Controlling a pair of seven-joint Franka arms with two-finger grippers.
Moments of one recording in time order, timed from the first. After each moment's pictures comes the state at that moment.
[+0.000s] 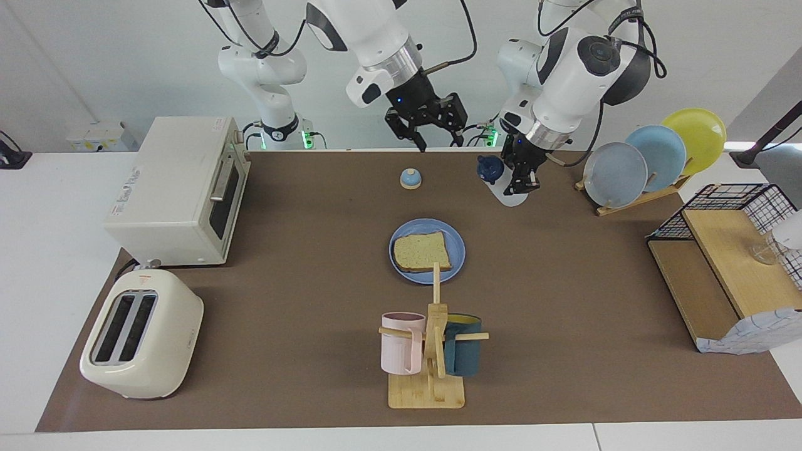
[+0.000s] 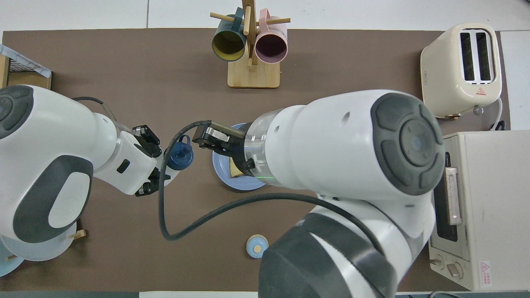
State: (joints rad) left arm -0.80 -0.12 0.40 -1.96 -0.14 1.81 1.13; right arm -0.07 0.15 0.79 -1.55 0.26 2.09 0.99
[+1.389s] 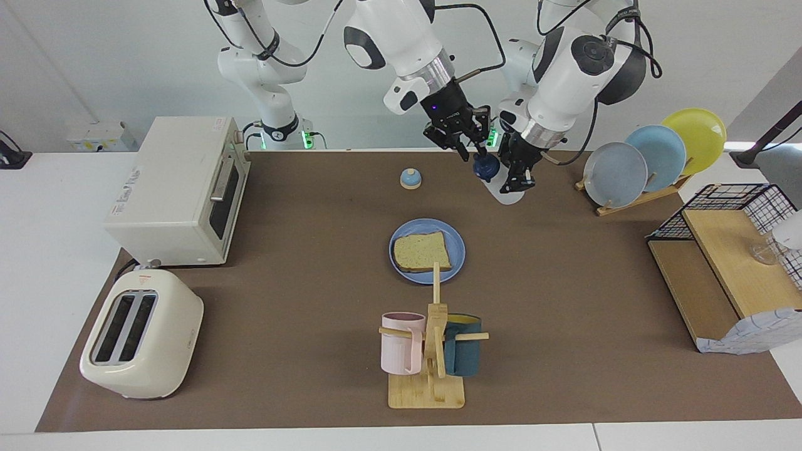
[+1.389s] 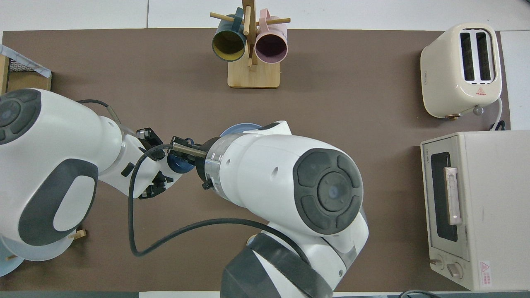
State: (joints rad) left arm -0.81 -0.12 0.39 -1.97 -0.14 1.80 1.13; right arm -0.01 0.20 0.83 -1.62 0.14 2.30 1.07
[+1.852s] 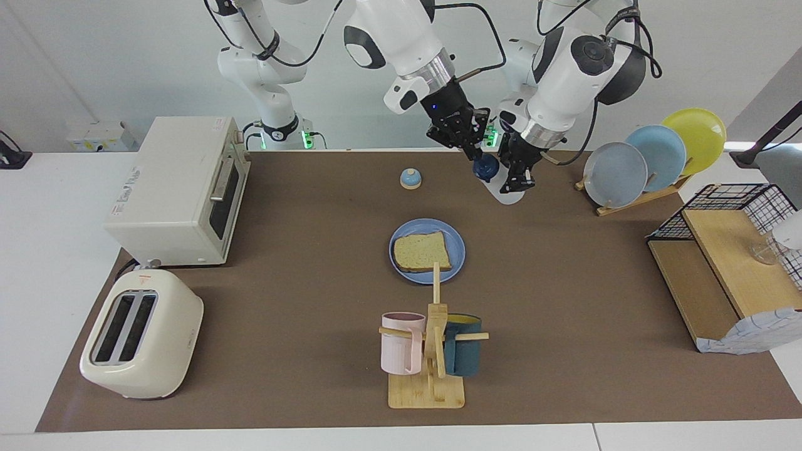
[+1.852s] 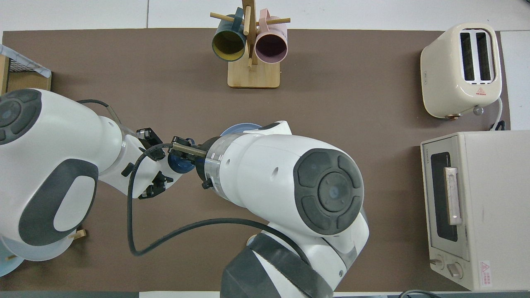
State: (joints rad) left arm -0.81 -0.12 0.39 -1.97 -0.14 1.80 1.13; right arm -0.01 0.20 0.83 -1.62 0.14 2.30 1.08
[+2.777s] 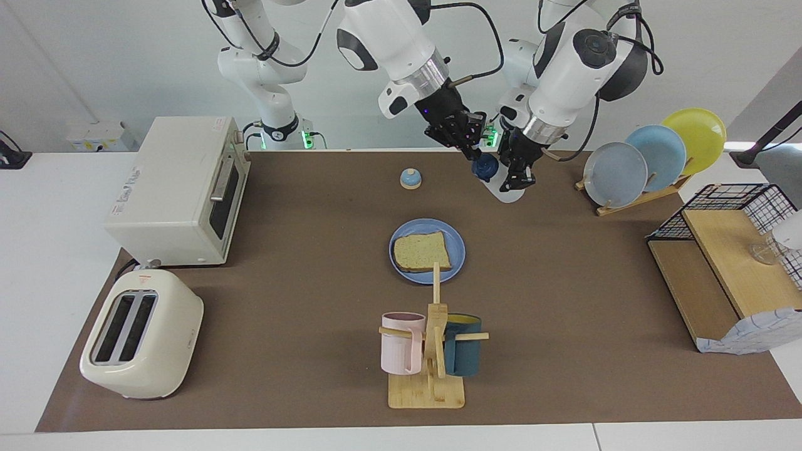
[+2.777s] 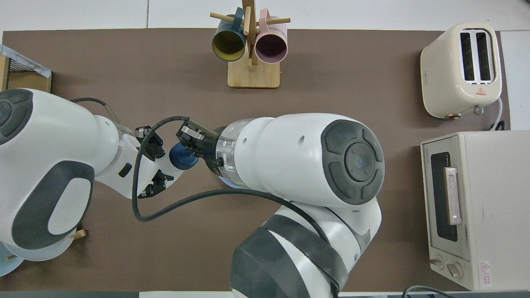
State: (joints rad) left arm -0.81 -0.13 0.39 -1.96 -0.14 1.81 1.13; right arm -0.01 0.21 0.79 -1.59 0.25 2.26 1.18
